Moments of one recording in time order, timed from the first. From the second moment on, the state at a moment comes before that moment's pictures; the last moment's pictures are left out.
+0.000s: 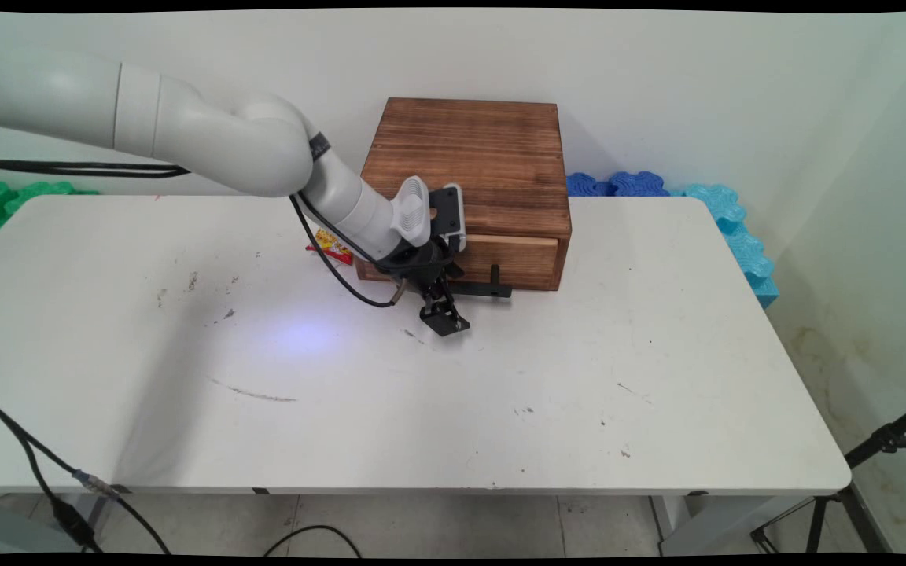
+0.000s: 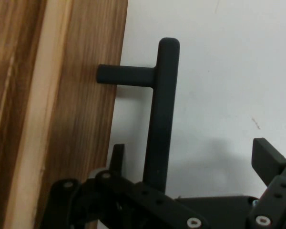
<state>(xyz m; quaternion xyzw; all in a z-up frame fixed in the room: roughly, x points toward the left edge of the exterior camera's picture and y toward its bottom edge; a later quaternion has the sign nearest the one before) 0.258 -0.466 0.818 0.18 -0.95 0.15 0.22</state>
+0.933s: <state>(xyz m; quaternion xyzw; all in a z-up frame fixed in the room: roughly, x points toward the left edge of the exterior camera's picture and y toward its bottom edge) 0.253 -0.457 0.804 0.17 -0.95 0.13 0.21</state>
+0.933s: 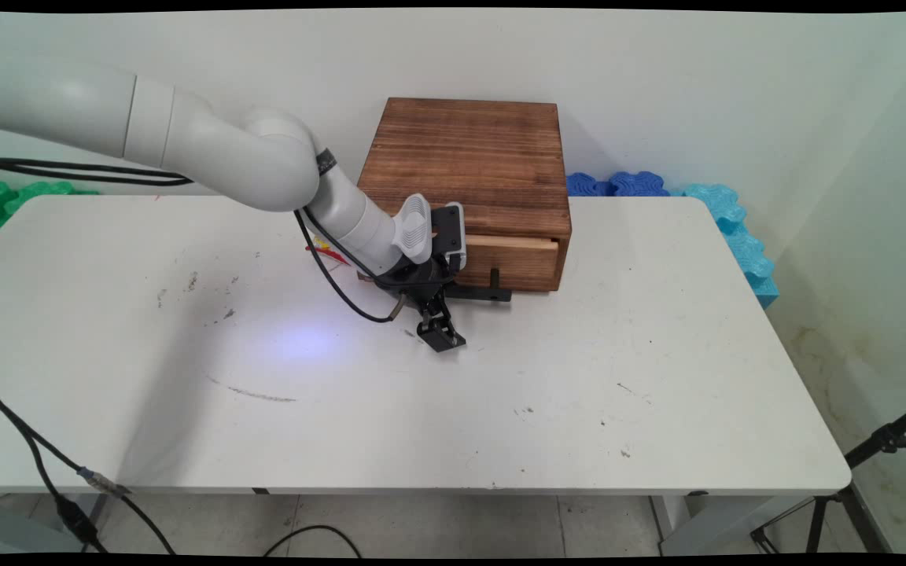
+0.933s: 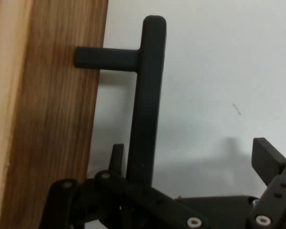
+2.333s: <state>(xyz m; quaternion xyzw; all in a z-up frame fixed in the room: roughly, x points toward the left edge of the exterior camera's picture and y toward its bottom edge) 0.229 -0.376 0.814 0.16 -0.96 0.08 0.21</state>
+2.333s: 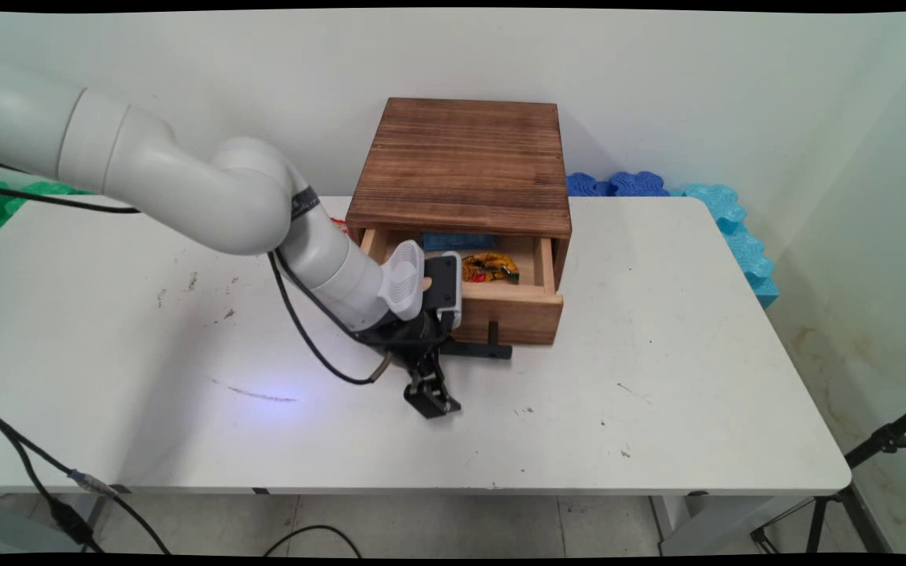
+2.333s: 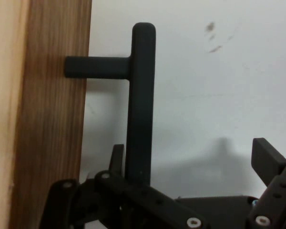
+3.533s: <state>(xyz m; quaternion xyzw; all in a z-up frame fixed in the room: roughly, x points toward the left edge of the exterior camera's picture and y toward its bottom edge) 0.216 -0.293 0.822 0.14 -0.97 0.04 0.22</state>
